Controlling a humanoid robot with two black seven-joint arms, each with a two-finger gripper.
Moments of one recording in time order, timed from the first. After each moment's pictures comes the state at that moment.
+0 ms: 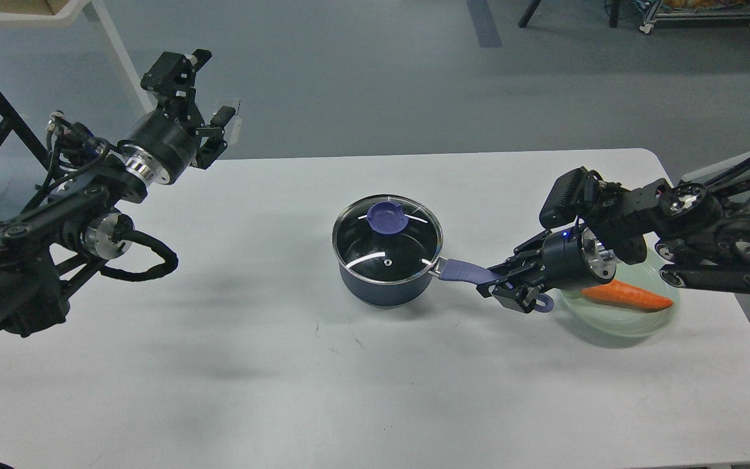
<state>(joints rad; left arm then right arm) -0.89 0.48 -0.42 -0.89 0.30 -0.14 -0.45 1.61 -0.43 -0.96 1.25 -1.25 -0.11 0.49</state>
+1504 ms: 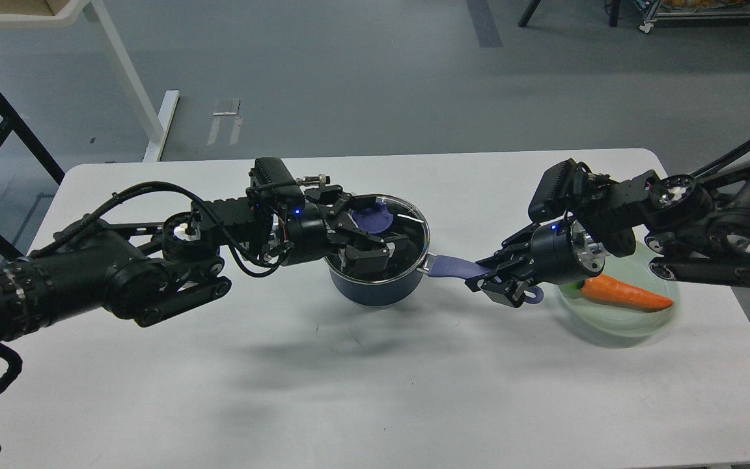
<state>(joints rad) -1.06 0.27 0.06 -0.92 1.66 0.23 -0.44 1.63 -0.40 -0.93 1.25 -1.26 -0.11 0.49</state>
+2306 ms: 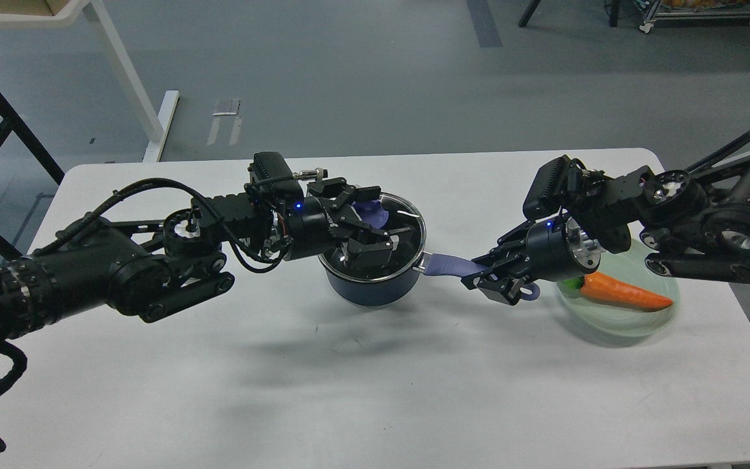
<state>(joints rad) -1.07 0.28 0.05 -0.93 1.64 0.27 -0.47 1.64 -0.39 -0.94 1.25 -1.26 -0.10 0.49</state>
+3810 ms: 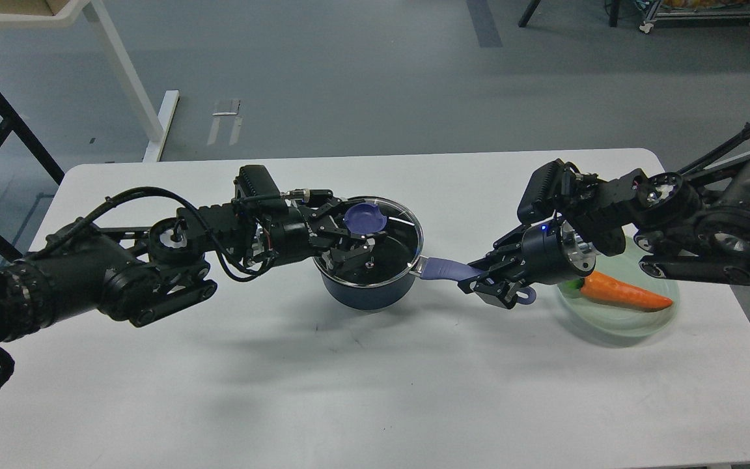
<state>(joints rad) -1.06 0.28 0.15 -0.85 1.65 0.33 -0.48 1.64 -0.37 -0.94 1.25 -1.26 -0.10 0.49</state>
